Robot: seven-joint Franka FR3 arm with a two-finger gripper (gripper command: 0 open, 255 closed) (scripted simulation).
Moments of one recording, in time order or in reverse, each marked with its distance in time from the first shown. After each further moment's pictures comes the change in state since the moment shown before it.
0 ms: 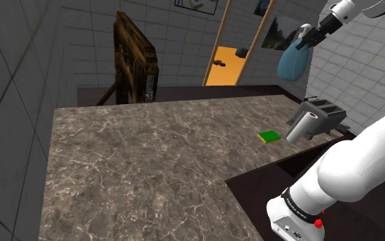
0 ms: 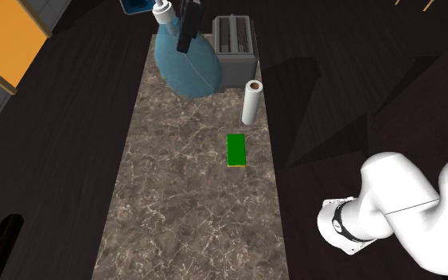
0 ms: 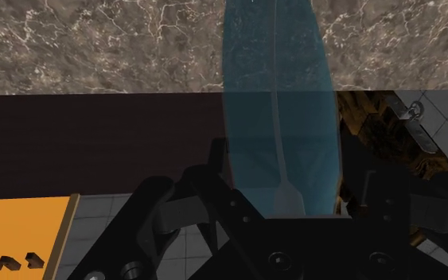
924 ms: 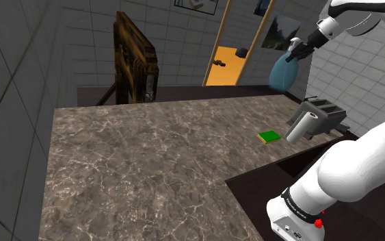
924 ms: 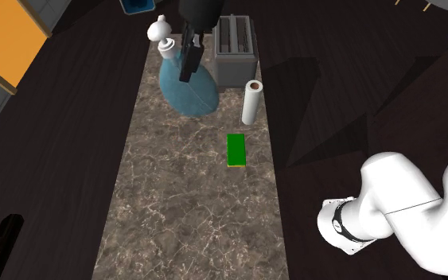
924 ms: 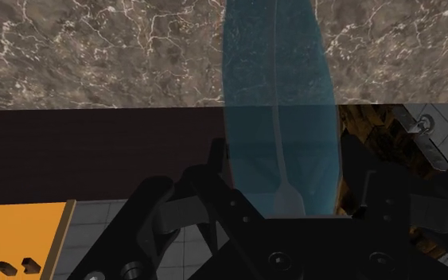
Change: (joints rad) arm -0.002 -0.071 0.049 -0.227 -0.049 0.187 0.016
